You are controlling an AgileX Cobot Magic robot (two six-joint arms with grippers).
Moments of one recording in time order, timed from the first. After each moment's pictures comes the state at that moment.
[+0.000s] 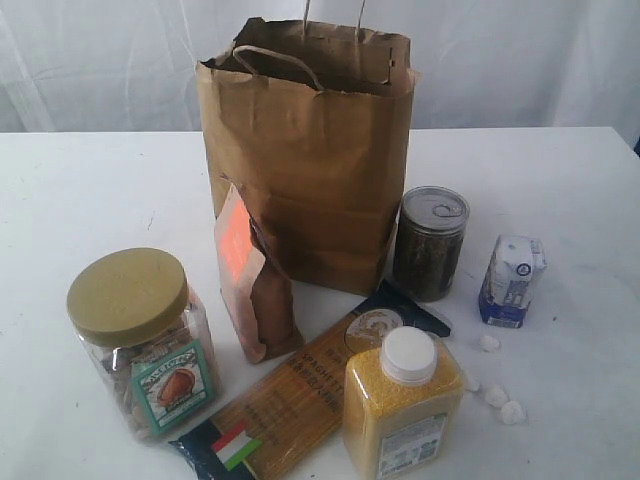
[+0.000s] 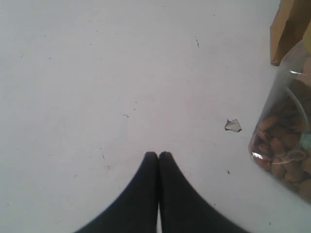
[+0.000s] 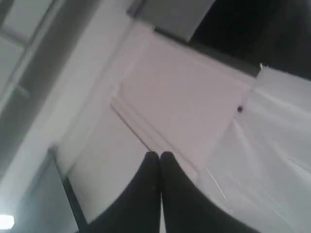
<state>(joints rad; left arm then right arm) 0.05 0.00 0.02 -0.26 0.43 0.26 -0.10 0.15 -0.35 0.22 -0.73 0.89</state>
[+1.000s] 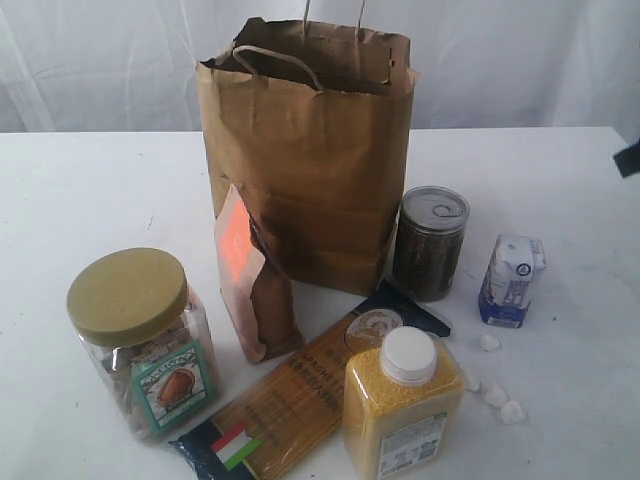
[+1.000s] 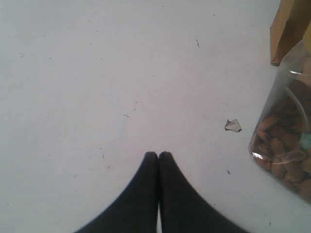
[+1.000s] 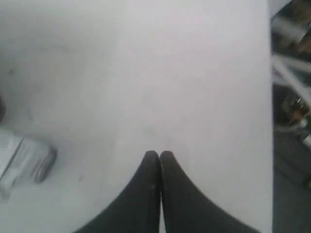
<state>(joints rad) 0.05 0.00 0.02 -0.26 0.43 0.26 -0.13 1.43 -1.10 0.07 0.66 -0.48</state>
